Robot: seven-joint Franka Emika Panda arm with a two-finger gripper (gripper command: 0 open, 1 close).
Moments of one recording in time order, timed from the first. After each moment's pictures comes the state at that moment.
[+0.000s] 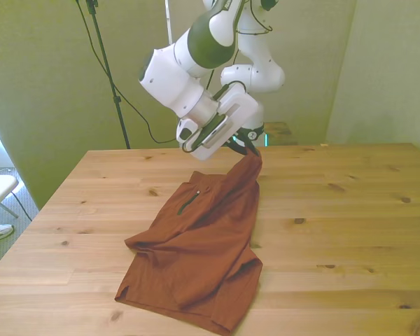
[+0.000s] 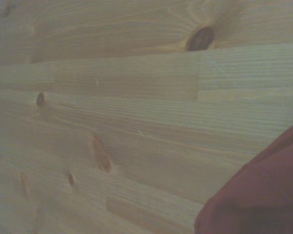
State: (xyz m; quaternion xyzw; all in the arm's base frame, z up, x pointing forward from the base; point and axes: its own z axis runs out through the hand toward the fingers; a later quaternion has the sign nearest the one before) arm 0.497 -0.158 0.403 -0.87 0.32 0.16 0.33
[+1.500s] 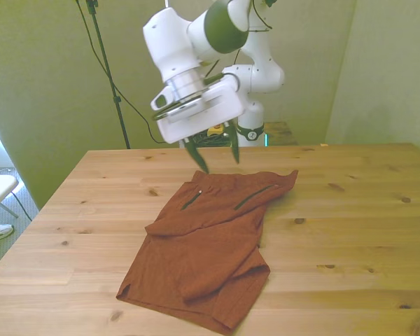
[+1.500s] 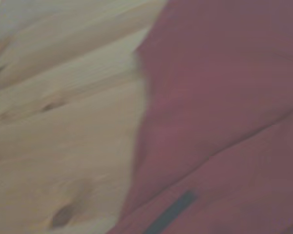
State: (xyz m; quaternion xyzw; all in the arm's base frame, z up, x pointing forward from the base) arm 0.522 -0.245 0.455 -0.82 0.52 -0.08 0.22
